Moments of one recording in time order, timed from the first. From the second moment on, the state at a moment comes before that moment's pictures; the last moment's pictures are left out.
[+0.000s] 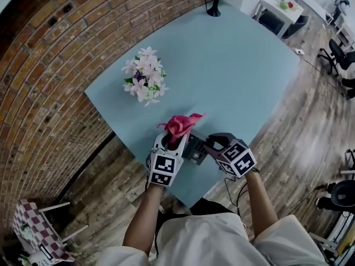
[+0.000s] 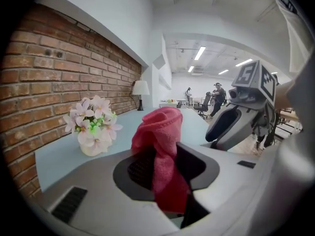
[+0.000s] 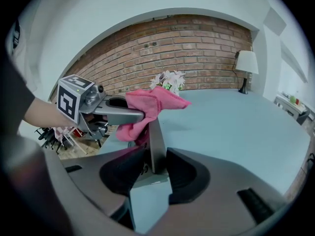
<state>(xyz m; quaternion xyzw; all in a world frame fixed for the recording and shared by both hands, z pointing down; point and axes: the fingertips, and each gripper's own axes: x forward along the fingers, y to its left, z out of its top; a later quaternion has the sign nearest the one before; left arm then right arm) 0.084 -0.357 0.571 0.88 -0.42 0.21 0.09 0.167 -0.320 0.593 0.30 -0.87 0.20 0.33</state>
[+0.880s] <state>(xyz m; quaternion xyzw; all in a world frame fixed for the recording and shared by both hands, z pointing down) 0.063 -0.305 0.636 0.86 -0.43 0.22 0.17 0.167 -0.321 0.593 0.29 -0.88 0.20 0.31</state>
